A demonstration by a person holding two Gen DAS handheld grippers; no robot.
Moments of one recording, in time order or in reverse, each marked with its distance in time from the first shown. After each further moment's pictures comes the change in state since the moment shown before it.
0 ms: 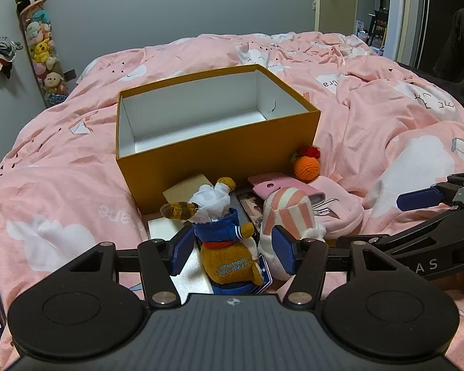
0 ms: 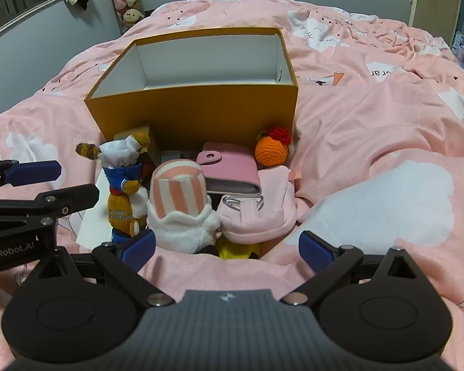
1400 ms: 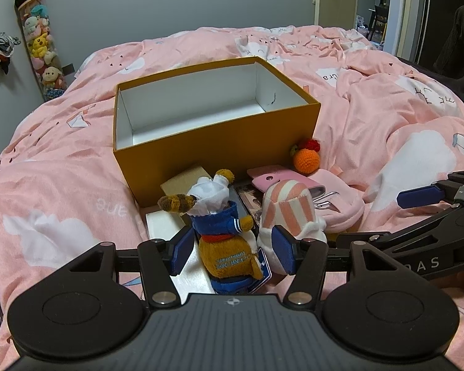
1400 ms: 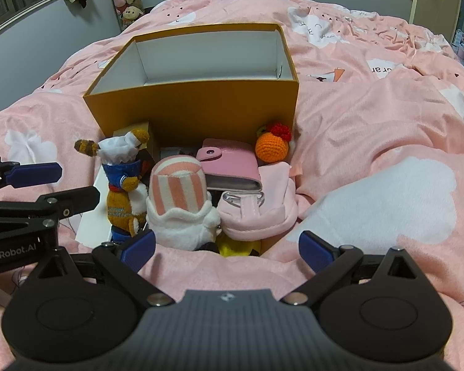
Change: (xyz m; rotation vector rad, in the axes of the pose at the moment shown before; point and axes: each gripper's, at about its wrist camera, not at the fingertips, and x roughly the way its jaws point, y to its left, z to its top) left arm 0.004 0.002 -0.001 -0.006 0.030 -0.007; right arm 0.002 0.000 -0.001 0.000 0.011 0.003
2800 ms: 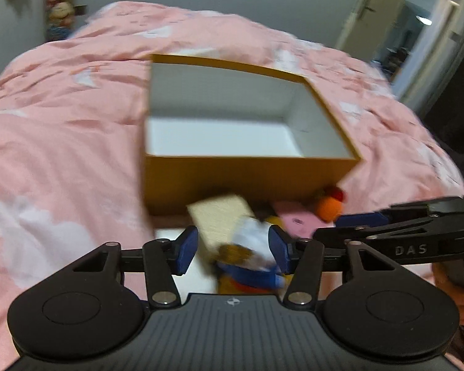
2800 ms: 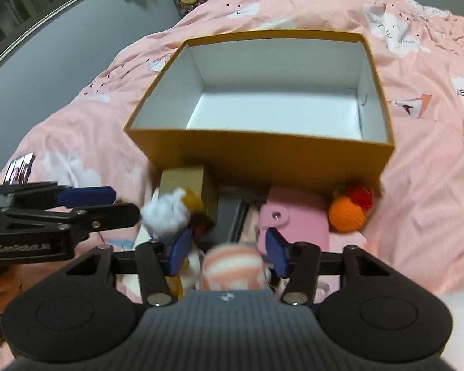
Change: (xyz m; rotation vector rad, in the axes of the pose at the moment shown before) left arm 0.042 0.100 0.040 -0.297 0.064 -0.124; right arm 0.061 0.018 0.097 -0.055 0.103 0.272
